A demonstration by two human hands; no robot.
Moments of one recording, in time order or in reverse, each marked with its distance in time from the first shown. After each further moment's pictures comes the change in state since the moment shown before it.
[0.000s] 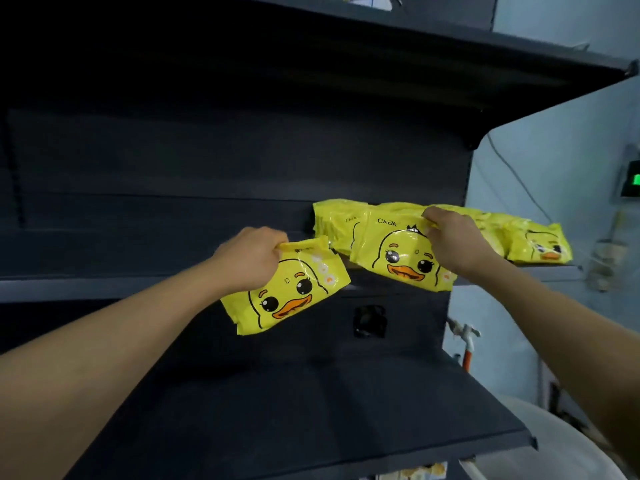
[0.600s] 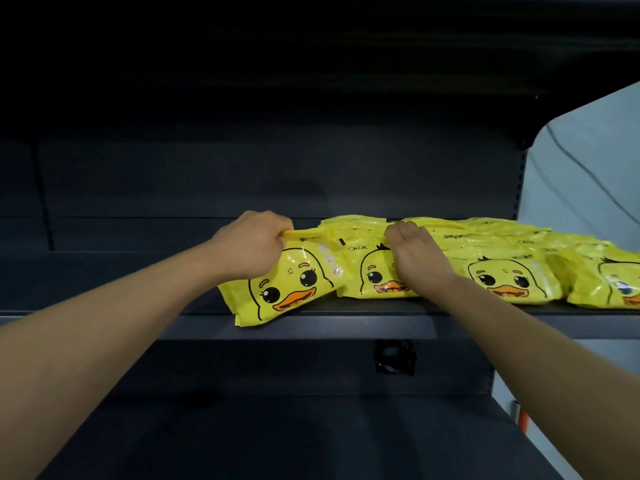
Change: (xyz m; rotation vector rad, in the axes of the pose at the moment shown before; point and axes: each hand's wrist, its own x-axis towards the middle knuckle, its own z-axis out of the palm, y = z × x) left_hand 0.090 0.054 -0.002 0.174 0.069 -0.078; right_hand 0.101 0.054 0.099 -0.255 0.070 -0.442
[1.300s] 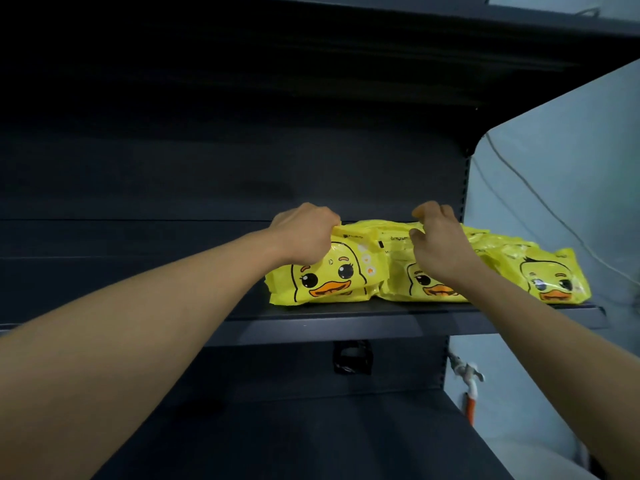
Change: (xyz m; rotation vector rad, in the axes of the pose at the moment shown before) left_hand 0.062 0.110 0.036 0.095 -0.015 0.195; right_hand -0.037 0.070 -0.061 0.422 -0.013 0.497
